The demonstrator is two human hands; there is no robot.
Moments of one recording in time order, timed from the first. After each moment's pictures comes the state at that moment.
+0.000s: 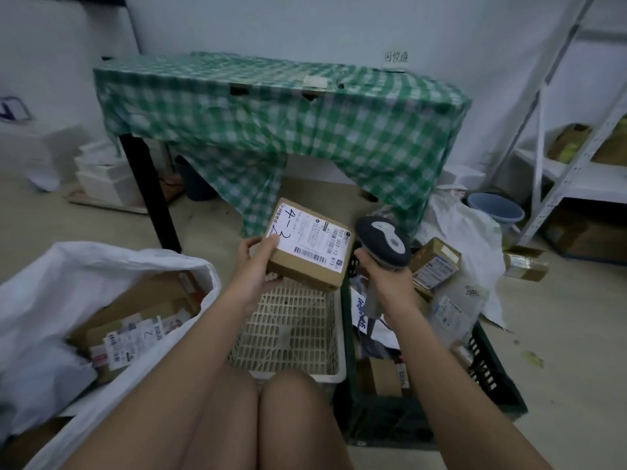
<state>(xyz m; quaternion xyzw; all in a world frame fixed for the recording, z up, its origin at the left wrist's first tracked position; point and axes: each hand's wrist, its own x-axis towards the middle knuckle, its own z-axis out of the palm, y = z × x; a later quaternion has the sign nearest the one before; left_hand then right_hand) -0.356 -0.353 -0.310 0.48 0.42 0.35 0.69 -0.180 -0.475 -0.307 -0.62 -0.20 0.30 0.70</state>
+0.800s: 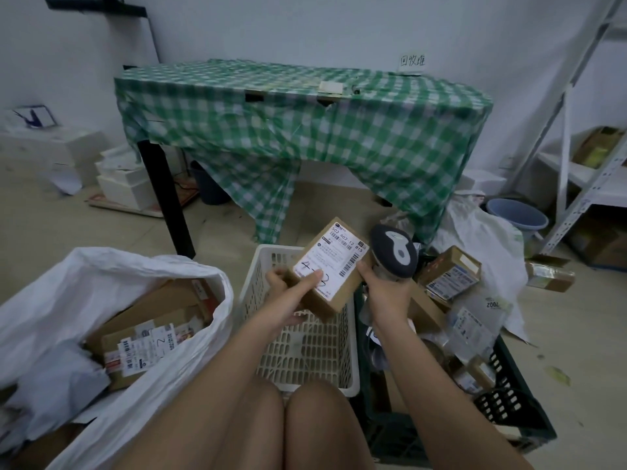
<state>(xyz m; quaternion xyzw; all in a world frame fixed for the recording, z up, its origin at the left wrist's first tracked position) -0.346 -0.362 -0.335 0.53 0.42 0.25 0.69 -0.199 -0.436 -0.325 -0.60 -0.15 0.26 0.74</state>
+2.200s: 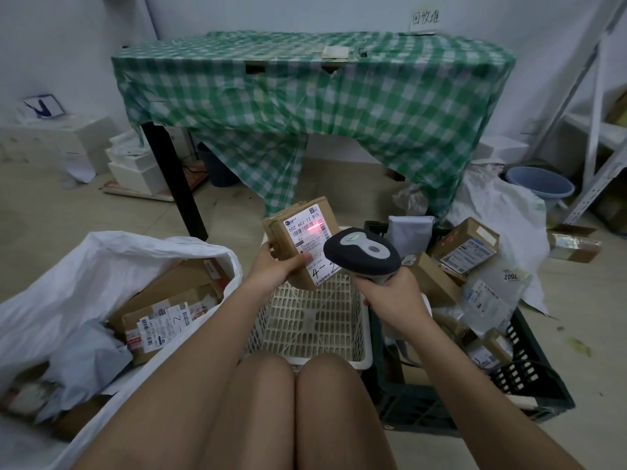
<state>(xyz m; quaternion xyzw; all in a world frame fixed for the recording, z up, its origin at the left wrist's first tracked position) -0.360 -0.320 -0.350 0.56 0.49 0.29 0.60 -0.222 -0.485 -0.316 -0.71 -0.38 0.27 0.53</state>
